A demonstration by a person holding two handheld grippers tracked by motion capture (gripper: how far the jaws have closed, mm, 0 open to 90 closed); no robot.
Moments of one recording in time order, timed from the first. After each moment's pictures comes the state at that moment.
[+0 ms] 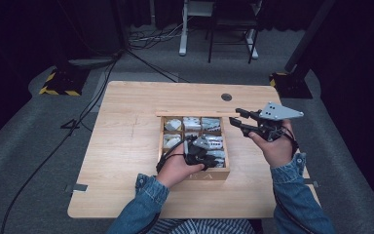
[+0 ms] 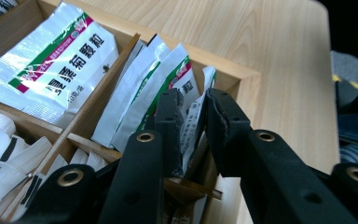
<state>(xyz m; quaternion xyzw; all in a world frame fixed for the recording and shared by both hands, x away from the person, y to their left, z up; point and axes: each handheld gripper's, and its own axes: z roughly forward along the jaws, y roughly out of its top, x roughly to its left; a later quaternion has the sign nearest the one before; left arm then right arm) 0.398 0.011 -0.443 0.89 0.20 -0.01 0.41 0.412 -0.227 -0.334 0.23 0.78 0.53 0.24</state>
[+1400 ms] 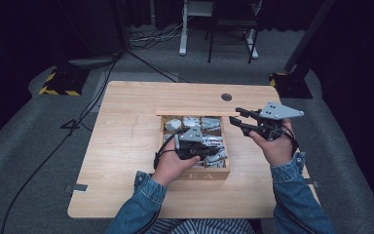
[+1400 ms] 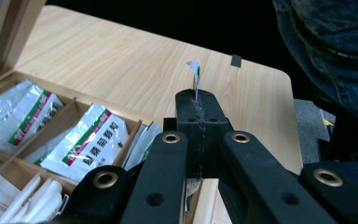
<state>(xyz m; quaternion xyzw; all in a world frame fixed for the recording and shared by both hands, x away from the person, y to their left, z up) 0.388 0.032 -0.399 0.83 0.18 0.03 0.53 0.414 -0.228 -0.333 0.23 0.78 0.54 0.24</state>
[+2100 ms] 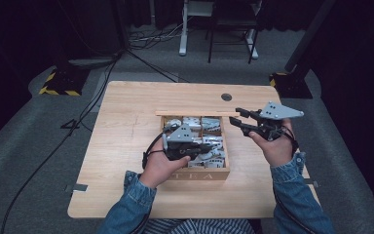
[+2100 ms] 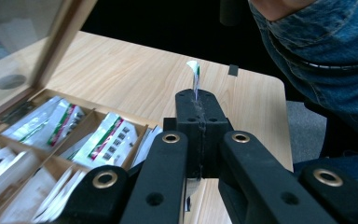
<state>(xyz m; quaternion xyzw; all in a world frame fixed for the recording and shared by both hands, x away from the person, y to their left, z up) 0.371 0.064 -0.373 0.82 0.17 0.05 0.54 0.414 -0.228 -0.334 0.23 0.78 0.54 0.24</state>
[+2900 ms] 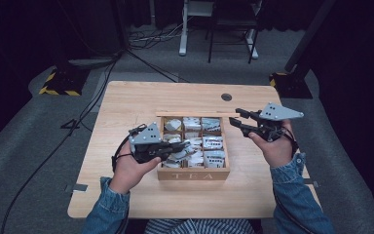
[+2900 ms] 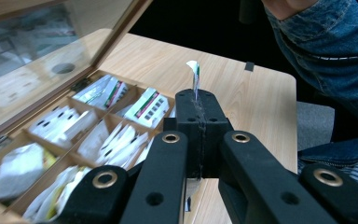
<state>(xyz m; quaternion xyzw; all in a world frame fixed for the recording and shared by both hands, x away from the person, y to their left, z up) 0.353 0.136 -0.362 0.81 0.20 0.09 0.54 0.412 -0.227 -0.335 0.23 0.78 0.54 0.24</state>
